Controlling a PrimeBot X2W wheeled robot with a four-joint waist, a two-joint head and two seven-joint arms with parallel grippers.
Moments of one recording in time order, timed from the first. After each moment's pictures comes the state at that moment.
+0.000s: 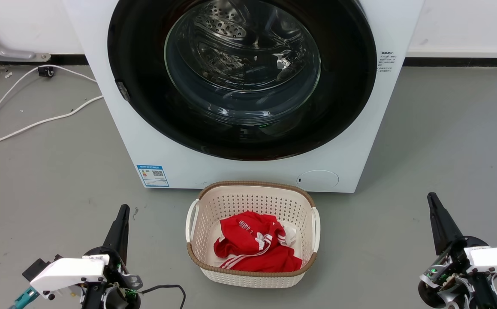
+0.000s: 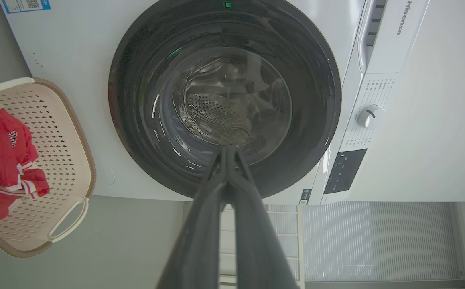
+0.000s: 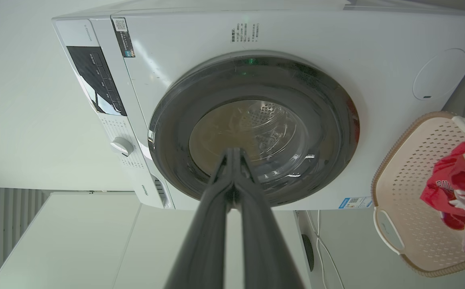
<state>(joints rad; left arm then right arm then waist) -0.10 0.06 0.11 0.25 -1.61 -0.13 0.11 -0.10 -0.06 -0.11 0.24 1.62 0.13 0.11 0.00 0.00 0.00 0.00</state>
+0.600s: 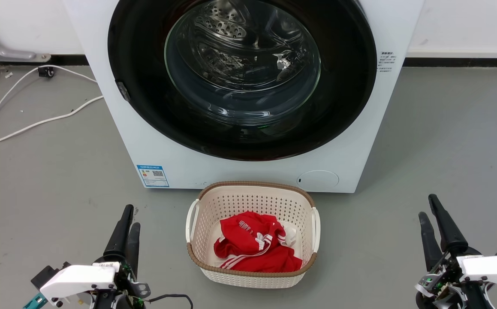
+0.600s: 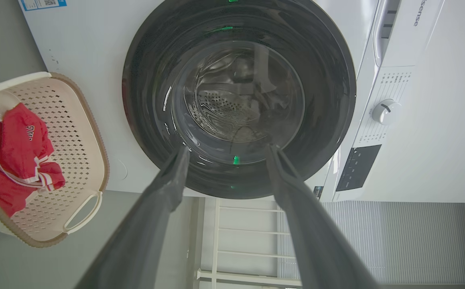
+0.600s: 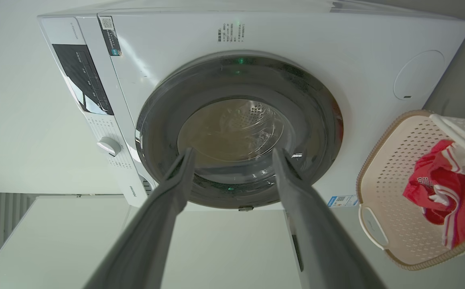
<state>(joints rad) -0.08 0.05 0.07 0.25 -1.60 -0.13 0.08 -0.07 -0.05 -0.09 0.25 1.60 0.13 0.08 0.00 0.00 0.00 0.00</state>
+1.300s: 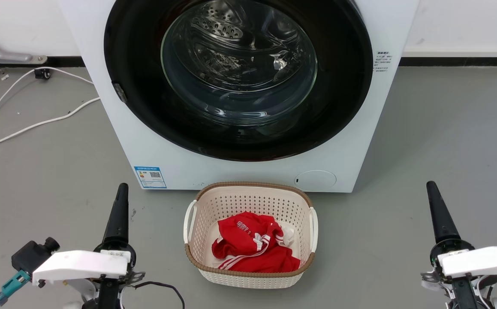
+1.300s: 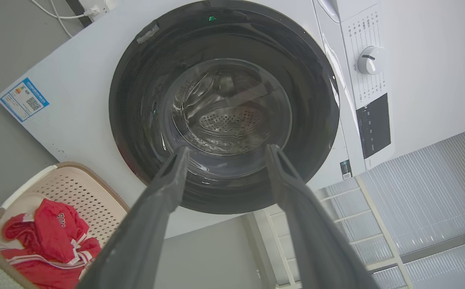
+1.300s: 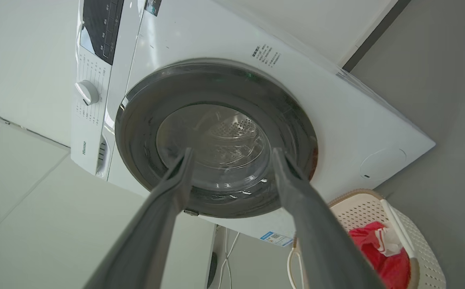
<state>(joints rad) -0.08 0.05 0.07 0.11 -1.21 -0.13 -0.01 -0.05 -0.05 -0.06 0.12 1.15 0.13 -0.01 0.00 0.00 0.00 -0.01</state>
